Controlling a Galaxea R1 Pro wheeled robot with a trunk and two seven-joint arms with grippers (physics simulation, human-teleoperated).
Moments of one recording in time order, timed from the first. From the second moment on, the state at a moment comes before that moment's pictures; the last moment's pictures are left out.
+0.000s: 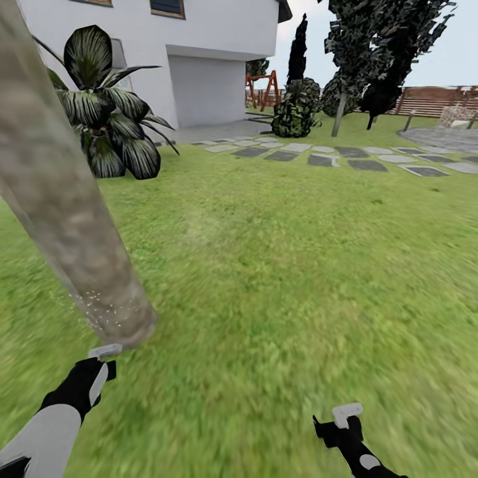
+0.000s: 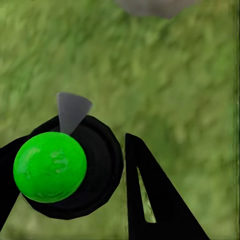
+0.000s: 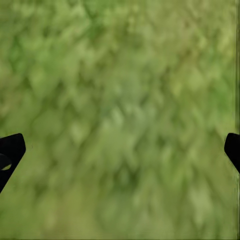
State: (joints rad) left arm -0.71 0.14 0.41 -0.50 -0.13 0.46 0.21; right arm -0.51 -0.09 0.29 -0.13 -0.12 -0.38 -0.03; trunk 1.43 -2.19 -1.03
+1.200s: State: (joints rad) left arm -0.71 0.14 0.41 -0.52 -0.13 0.47 0.21; right arm -0.51 -0.09 0.29 -0.13 -0.12 -0.38 -0.03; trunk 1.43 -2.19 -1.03
